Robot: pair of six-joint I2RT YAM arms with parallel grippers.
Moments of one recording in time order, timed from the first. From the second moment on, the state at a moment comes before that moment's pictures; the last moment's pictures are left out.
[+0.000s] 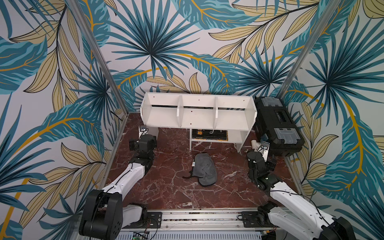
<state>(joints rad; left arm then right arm) -0.11 1.25 0.60 0.25 -0.60 -0.02 0.32 0.92 0.40 0.00 0.99 0.26</state>
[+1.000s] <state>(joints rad) -0.09 1.53 0.40 0.83 -0.28 0.02 0.06 1.52 0.37 0.82 0.34 0.05</state>
